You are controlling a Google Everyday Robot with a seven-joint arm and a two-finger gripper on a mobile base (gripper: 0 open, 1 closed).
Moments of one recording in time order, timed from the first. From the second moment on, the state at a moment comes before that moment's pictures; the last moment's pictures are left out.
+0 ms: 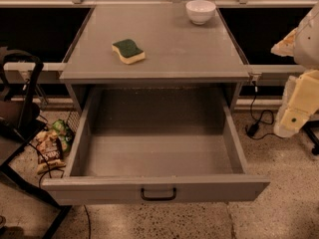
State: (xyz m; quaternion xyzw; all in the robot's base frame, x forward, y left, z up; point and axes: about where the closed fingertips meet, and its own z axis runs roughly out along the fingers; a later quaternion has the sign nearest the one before) arm 0.438 -0.217 0.976 -0.60 0.78 -0.03 0.16
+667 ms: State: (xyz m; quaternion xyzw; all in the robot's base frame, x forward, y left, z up) arm 0.464 -0.209 0.968 -0.58 0.79 -0.02 0.21
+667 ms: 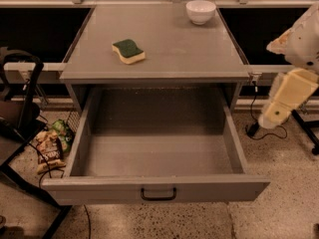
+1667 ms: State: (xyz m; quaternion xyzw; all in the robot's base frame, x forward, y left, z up) arm 0.535 -0.122 0.924 -0.41 0.83 0.09 0.37
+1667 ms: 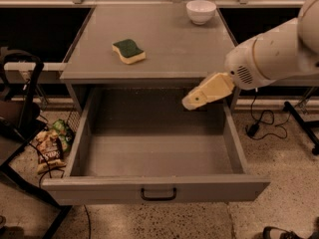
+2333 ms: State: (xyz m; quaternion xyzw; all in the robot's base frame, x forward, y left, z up) arm 0.613 -0.043 0.900 -0.33 0.80 0.18 0.47
